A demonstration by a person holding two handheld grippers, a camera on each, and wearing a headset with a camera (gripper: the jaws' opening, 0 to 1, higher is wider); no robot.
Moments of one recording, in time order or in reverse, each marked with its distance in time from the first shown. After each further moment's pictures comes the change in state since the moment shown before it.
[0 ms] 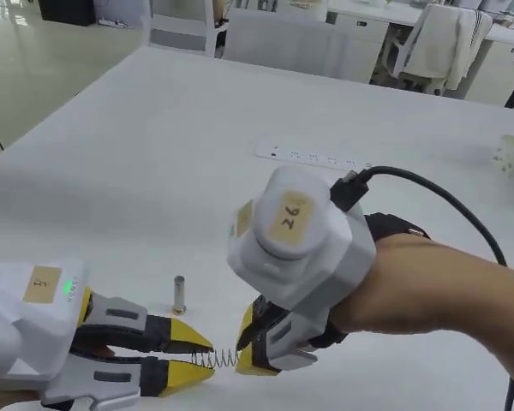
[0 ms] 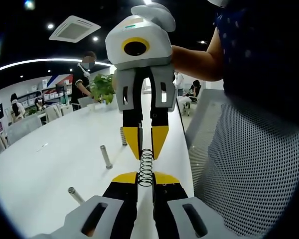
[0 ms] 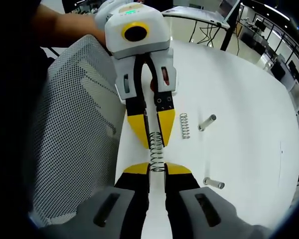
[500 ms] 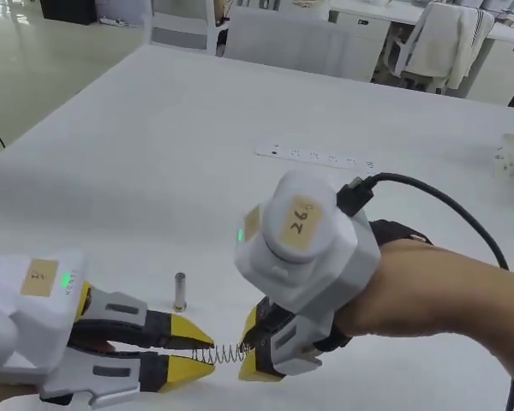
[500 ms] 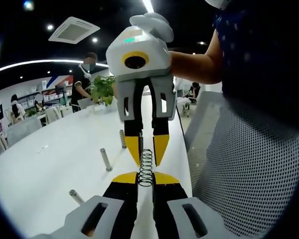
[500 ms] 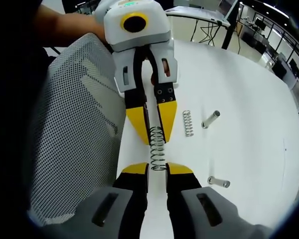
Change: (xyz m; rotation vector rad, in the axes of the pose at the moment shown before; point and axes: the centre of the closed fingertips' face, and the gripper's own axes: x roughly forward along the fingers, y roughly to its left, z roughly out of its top) left arm -0.003 0.000 0.007 0.003 -0.014 0.000; right arm 0.007 0.003 -0.007 0.010 -0.012 0.021
